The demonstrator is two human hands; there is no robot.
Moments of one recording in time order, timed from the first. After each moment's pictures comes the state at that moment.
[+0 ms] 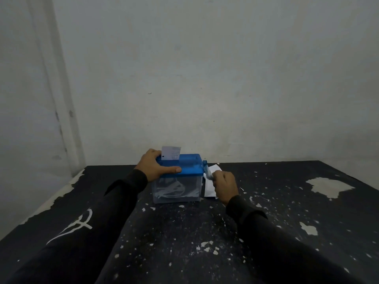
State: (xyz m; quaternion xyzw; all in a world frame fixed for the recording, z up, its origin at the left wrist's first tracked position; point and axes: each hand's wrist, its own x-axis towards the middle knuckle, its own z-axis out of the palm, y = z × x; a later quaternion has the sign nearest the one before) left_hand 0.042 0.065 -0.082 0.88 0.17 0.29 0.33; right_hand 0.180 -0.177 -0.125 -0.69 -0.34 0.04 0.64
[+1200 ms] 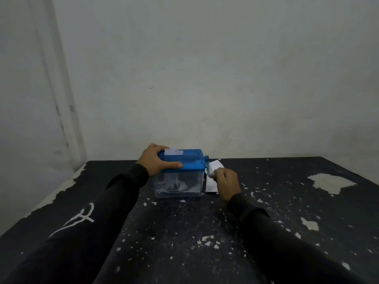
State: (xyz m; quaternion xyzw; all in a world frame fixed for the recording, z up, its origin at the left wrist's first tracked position) left_hand 0.032 0.041 -0.071 0.87 0.20 0.29 0.34; right_hand 0.180 -0.182 -0.136 -0.71 -0.36 -0.02 0.60
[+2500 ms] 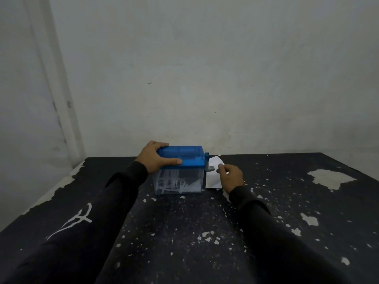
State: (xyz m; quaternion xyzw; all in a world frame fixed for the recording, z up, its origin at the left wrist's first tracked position) left_hand 0.026 0.037 -0.070 0.86 0.19 0.29 0.37; right_hand 0.222 -0.178 -0.149 -0.83 -0.27 -0.03 0.48
